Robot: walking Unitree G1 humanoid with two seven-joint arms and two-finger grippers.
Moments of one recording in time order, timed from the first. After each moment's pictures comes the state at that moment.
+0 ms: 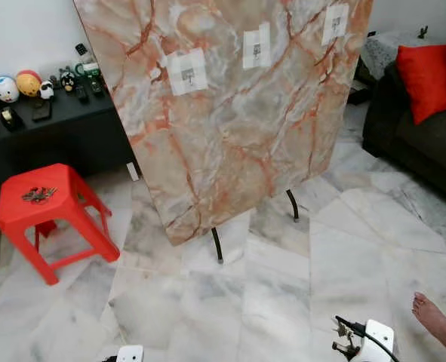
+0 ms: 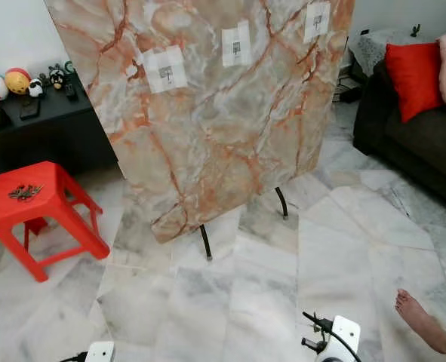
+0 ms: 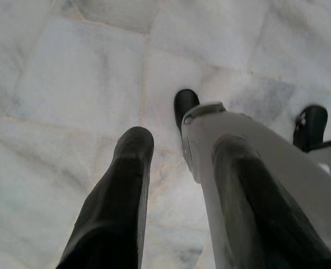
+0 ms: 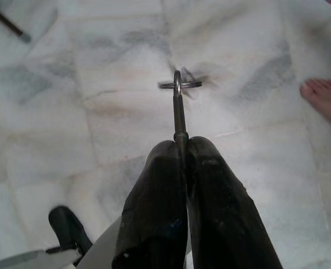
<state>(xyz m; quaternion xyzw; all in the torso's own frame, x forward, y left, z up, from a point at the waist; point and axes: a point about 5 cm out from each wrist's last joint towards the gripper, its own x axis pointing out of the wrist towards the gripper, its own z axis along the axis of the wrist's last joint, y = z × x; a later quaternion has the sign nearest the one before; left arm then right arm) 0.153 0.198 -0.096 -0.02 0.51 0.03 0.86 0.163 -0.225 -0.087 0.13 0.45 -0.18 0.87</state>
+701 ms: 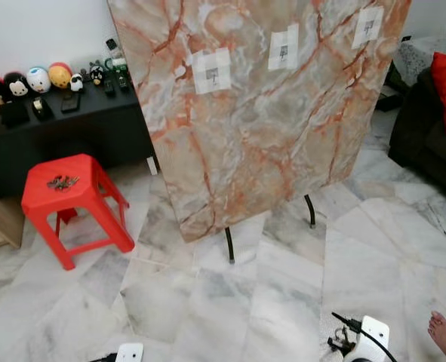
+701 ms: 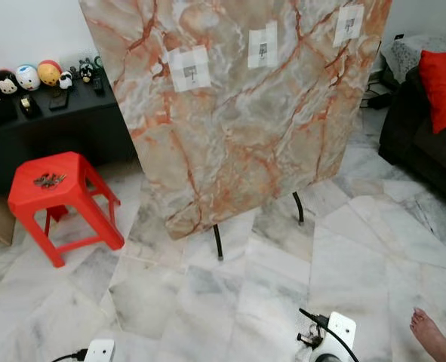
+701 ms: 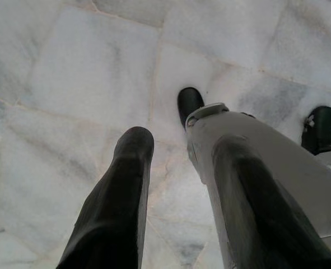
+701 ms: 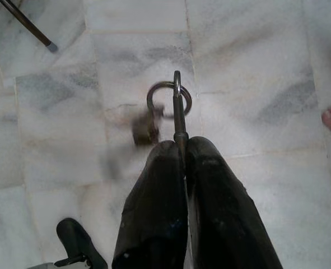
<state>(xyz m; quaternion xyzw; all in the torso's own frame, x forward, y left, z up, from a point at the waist) 0.150 0.200 -0.097 0.00 0.52 0.02 0.85 0.174 -0.220 -0.082 0.14 0.43 -0.17 0.88</state>
